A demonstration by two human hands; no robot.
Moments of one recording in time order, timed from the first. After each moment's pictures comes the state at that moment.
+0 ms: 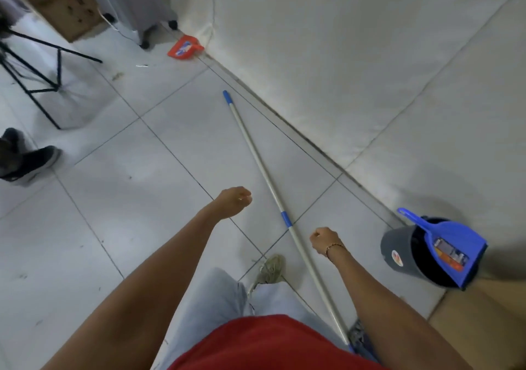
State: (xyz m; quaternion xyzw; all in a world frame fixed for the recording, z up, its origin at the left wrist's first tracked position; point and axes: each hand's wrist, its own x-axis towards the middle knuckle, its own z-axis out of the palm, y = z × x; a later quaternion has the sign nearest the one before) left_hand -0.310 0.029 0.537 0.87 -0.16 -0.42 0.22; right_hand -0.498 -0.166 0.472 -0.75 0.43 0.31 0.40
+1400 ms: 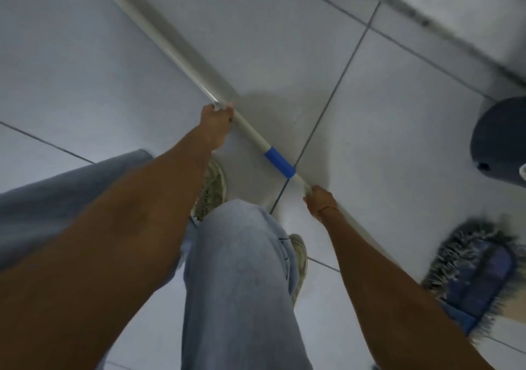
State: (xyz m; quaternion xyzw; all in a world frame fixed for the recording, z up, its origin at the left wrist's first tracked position) left_hand -0.182 -0.147 -0.086 0.73 0.20 -0.50 0.42; right_hand -0.464 -0.186 -0.114 -0.65 0.53 0.39 0.39
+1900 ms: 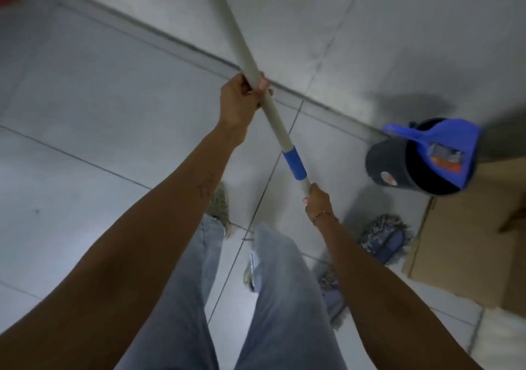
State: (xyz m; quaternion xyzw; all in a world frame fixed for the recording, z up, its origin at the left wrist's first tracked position) left_hand -0.235 -0.210 0.416 0.65 -0.08 -0.43 0.62; right_hand -0.482 -0.214 0.281 -0.69 0.57 0.19 0.40
